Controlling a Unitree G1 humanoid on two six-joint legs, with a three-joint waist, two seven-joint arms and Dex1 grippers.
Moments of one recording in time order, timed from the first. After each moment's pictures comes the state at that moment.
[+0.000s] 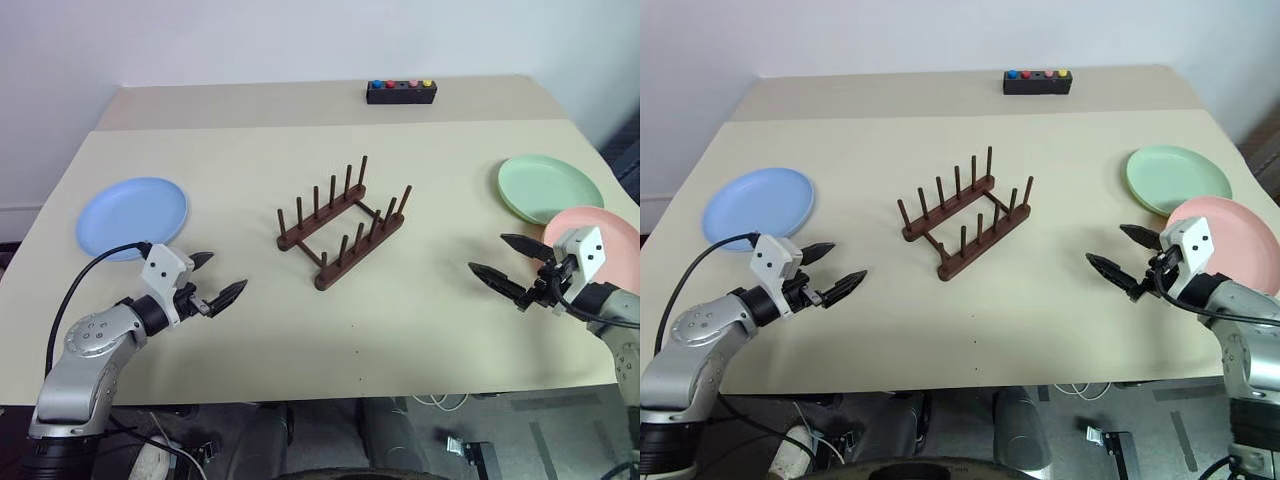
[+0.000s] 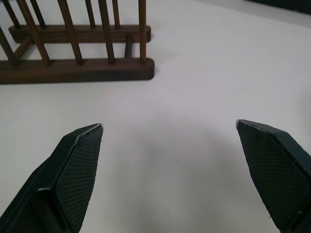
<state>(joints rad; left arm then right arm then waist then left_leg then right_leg) 0.06 0.60 0.20 -0.31 -0.39 0.37 -0.71 -0.06 -0.76 -0.37 0.05 0.48 0.21 0.96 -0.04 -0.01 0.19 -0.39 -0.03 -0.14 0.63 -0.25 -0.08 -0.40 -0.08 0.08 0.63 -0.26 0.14</state>
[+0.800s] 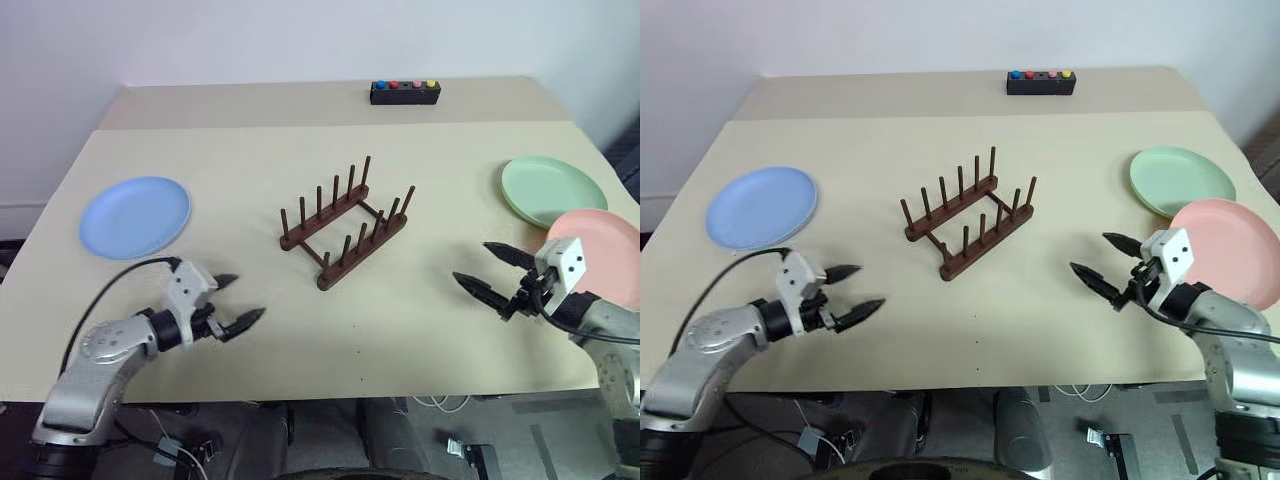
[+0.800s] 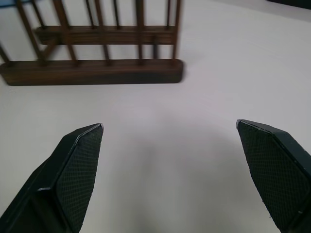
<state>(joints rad) 0.05 0.65 0.00 -0.36 -0.39 0.43 -0.83 0.06 -0.68 -0.32 -0.14 0.48 0.24 0.90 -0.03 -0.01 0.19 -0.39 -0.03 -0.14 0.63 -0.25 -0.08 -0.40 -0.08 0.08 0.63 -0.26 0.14</state>
